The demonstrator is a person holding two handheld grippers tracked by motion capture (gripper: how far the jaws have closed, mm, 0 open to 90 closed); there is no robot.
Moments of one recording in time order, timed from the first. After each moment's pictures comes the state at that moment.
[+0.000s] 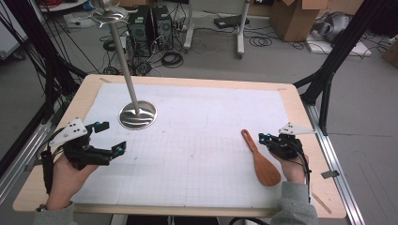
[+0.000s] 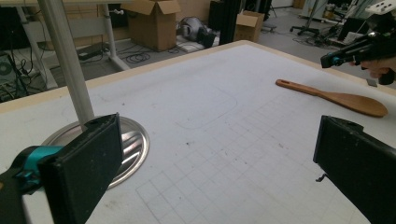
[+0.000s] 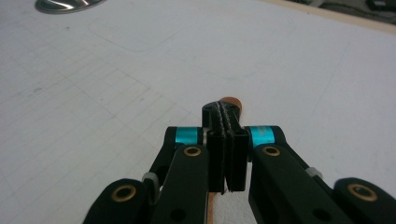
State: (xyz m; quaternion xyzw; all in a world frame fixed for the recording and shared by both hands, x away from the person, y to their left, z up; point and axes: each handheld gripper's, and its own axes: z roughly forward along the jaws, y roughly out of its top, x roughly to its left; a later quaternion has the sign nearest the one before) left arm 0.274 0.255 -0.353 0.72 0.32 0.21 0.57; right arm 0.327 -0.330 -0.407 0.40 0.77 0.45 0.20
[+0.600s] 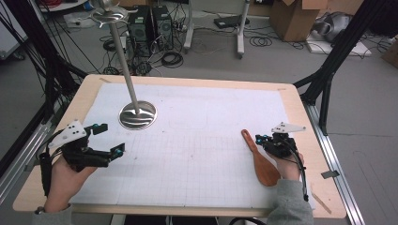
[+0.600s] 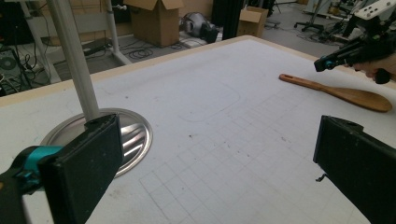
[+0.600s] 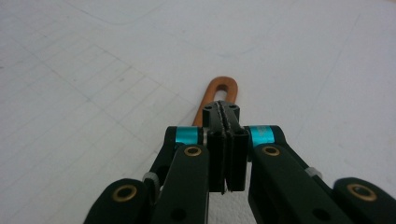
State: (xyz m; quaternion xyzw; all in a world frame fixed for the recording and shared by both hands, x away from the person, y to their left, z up) left arm 0.270 0.258 -0.356 0.73 0.33 0.21 0.56; right arm 0.341 -0.323 -0.423 0.42 0.79 0.40 0.19
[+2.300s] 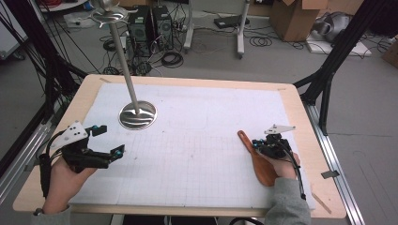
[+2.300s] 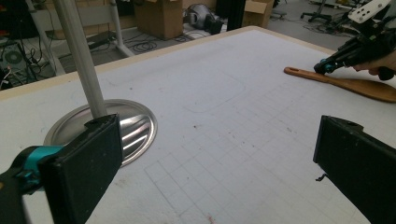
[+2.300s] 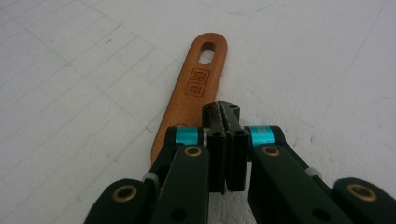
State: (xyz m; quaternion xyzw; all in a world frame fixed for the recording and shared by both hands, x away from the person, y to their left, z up) left arm 0.269 0.259 -0.360 0.74 0.34 0.21 0.55; right arm 0.351 -0.316 -0.442 0.41 0.82 0.36 0.16
